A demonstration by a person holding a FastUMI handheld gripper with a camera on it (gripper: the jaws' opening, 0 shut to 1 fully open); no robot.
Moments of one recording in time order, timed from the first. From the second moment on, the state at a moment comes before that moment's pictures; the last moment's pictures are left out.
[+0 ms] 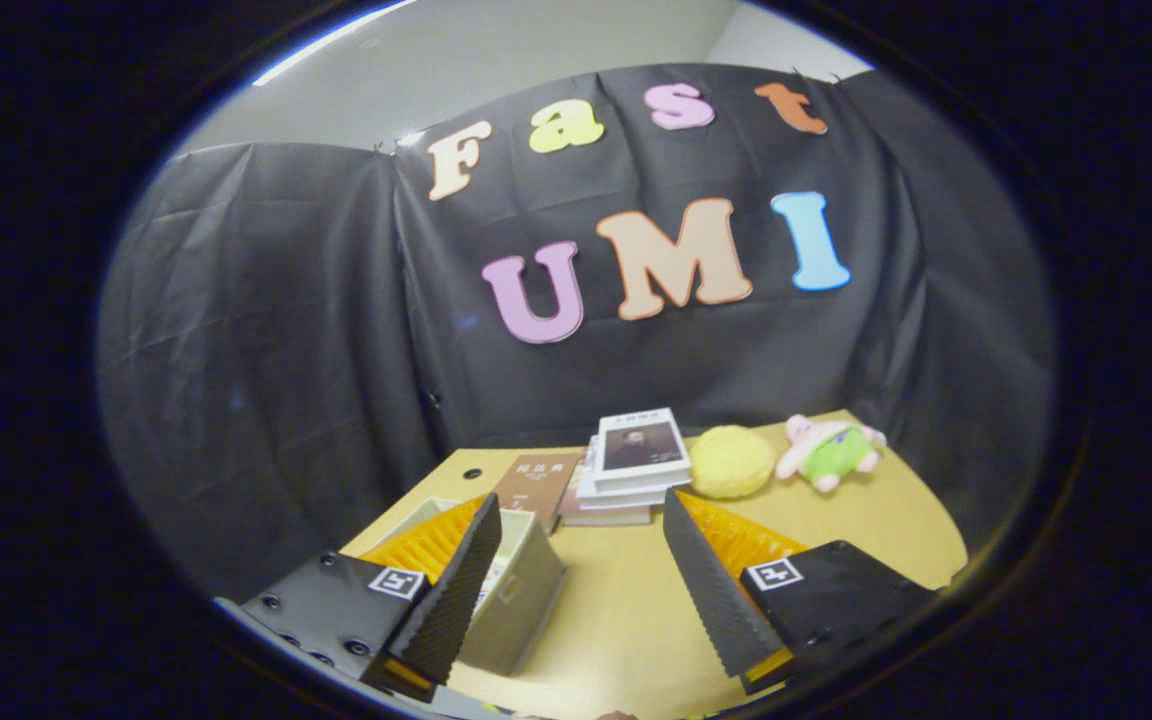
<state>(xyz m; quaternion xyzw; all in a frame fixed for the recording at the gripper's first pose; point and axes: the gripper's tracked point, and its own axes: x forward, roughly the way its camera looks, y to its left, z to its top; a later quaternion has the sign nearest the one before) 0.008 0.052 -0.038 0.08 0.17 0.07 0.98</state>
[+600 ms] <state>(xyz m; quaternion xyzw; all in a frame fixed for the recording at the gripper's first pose) -0.010 -0.071 0.008 0.00 0.07 -0.03 1.00</state>
